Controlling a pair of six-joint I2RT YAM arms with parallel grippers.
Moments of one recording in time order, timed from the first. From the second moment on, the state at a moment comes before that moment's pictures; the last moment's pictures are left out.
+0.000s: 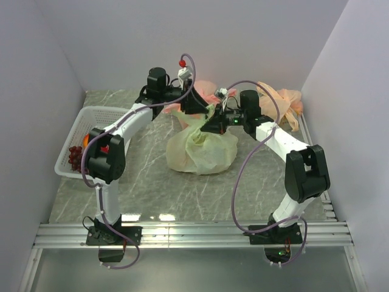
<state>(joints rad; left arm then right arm) -0.41 2.01 1.68 0.27 1.24 -0.27 0.31 1.69 1.21 0.03 -1.07 0.03</state>
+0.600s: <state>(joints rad) -0.14 1.82 1.78 -0.49 1.00 0.09 0.30 1.69 1.22 -0.04 -1.05 -0.12</state>
